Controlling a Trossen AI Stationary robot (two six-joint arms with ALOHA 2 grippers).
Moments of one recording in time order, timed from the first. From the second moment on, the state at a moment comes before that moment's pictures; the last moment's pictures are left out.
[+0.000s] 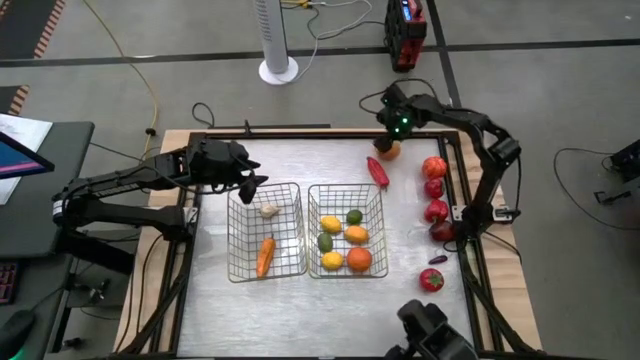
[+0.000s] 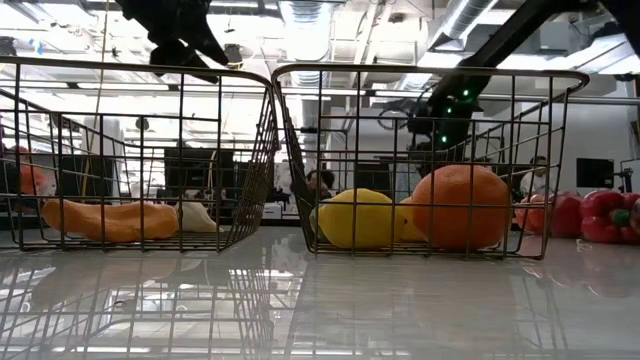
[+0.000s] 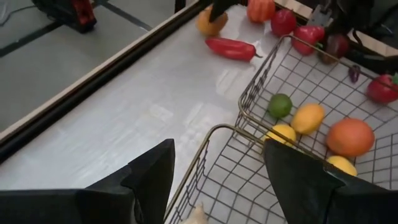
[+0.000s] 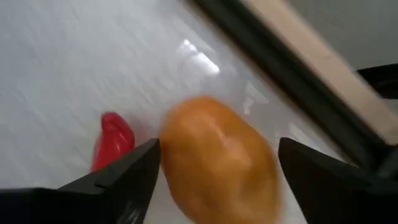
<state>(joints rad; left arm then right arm) 0.29 0.93 0.93 -0.62 -0.12 -0.32 -0.93 1.83 1.30 -0.75 -0.10 -0.12</state>
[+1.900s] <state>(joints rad) 0.29 0.73 0.93 -0.55 -0.01 -0.27 -0.11 1.79 1.65 -0.22 -0.08 0.33</state>
